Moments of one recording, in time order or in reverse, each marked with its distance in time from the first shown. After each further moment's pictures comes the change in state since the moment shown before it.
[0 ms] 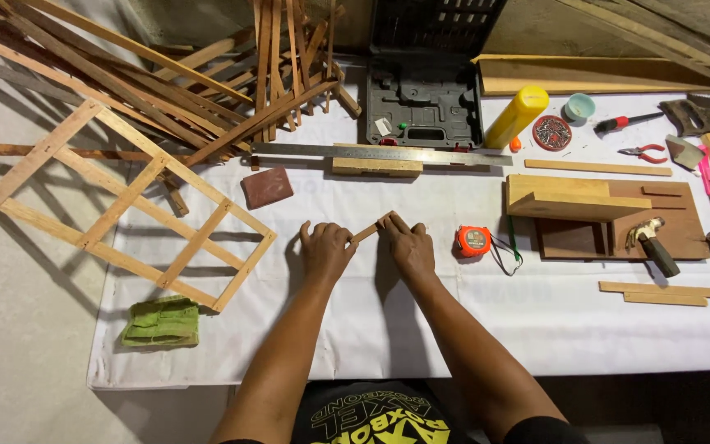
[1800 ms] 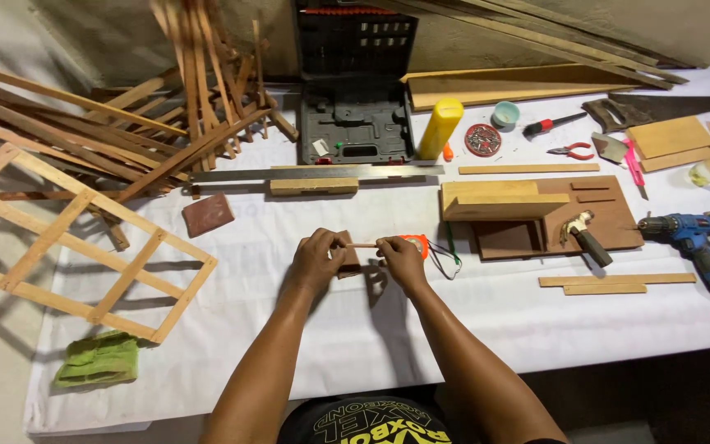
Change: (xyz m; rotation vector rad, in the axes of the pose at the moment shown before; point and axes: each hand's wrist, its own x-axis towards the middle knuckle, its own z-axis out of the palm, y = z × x) left_hand 0.035 0.105 -0.007 -0.458 -0.175 -0.057; right_hand -0.027 0.114 -0.016 1.059 -0.090 0.631
